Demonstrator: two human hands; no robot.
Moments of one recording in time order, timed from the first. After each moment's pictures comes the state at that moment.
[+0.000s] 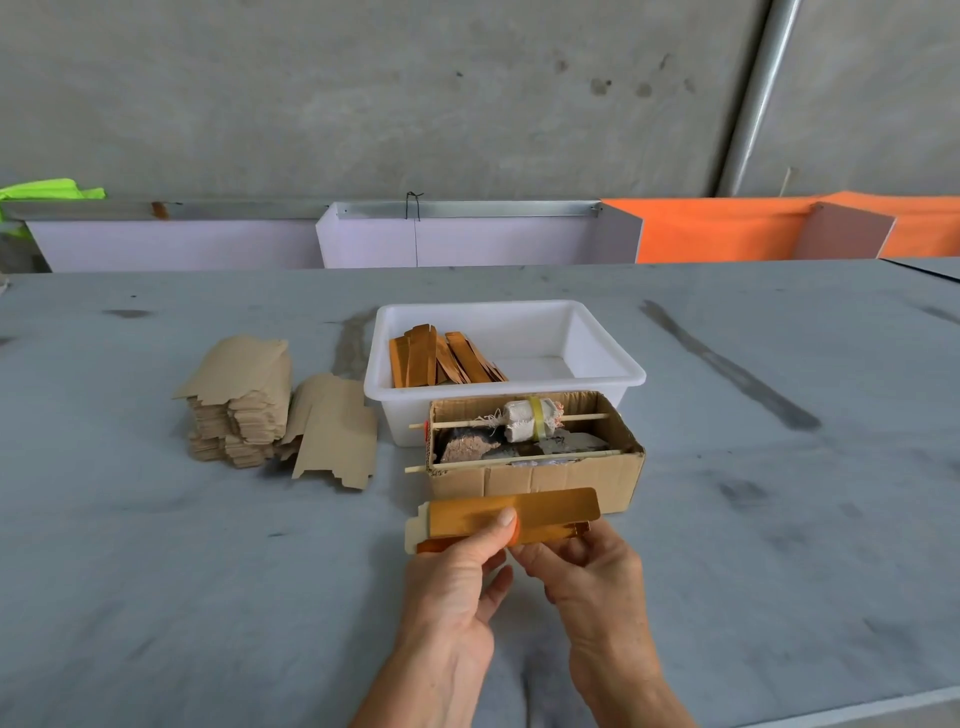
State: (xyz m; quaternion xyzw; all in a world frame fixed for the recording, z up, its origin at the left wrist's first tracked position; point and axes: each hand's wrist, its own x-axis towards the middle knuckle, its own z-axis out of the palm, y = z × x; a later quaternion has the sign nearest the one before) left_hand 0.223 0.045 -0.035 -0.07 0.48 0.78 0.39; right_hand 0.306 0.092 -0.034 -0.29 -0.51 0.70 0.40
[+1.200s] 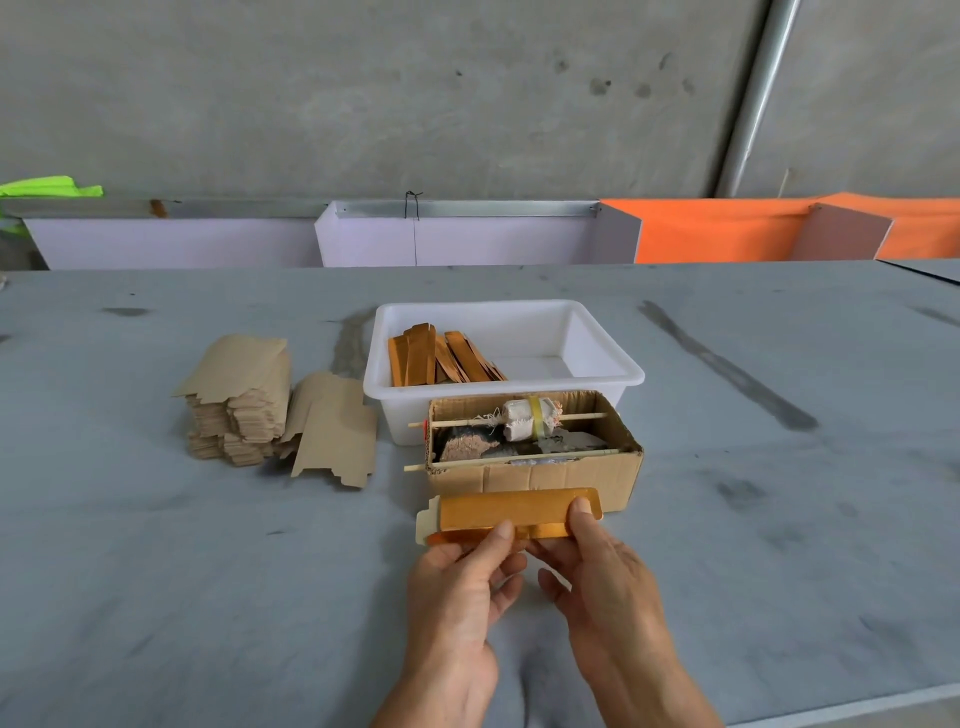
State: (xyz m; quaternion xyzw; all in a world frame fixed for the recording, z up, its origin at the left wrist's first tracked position) left_hand 0.237 0.037 -0.039 0.00 0.51 0.78 0.36; right_hand 0.308 0.098 -0.027 -0.41 -0.38 0.75 0.34
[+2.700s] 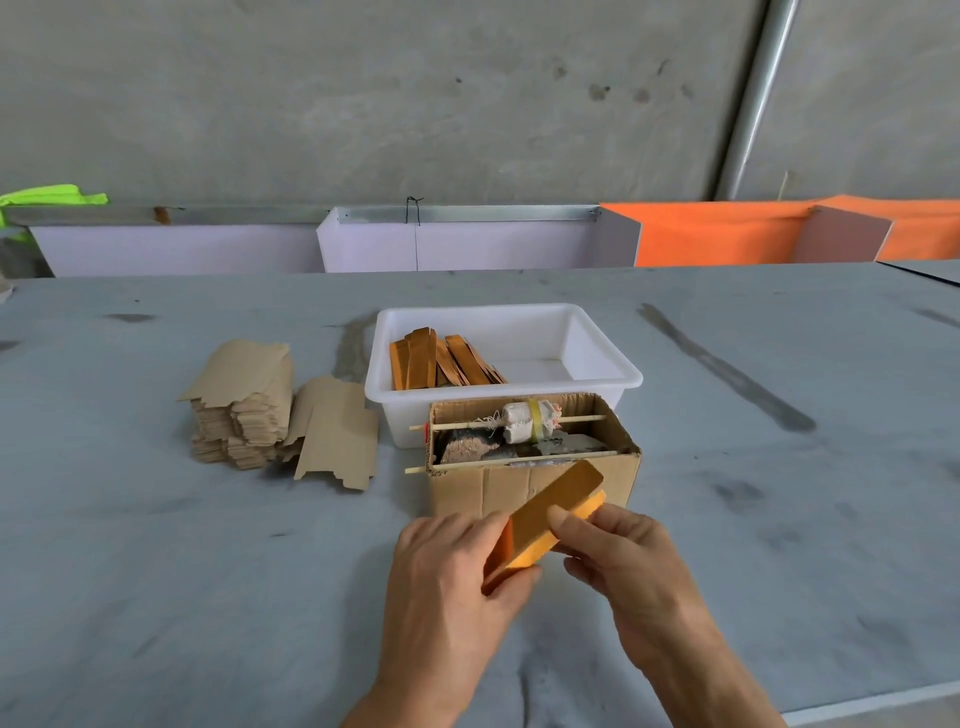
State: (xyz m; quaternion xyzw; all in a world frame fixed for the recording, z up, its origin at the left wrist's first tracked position) left_hand 0.223 0.011 -0.032 0.52 0.77 0.34 -0.14; right_hand 0.328 0.116 -0.014 -0.32 -0.56 0.71 0.28
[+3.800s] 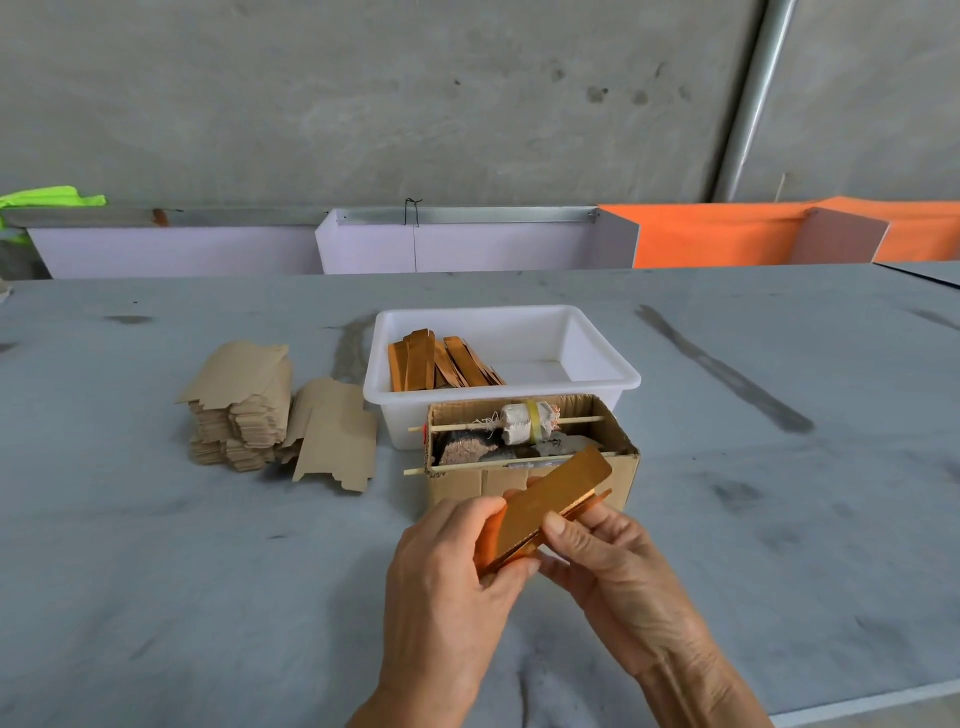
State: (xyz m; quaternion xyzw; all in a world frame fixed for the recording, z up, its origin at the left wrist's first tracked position) left_hand 0.232 0.010 -0.023 0.44 0.77 0.45 -0.10; right_hand 0.326 0.117 -0.020 -0.17 -0.48 0.82 0.28
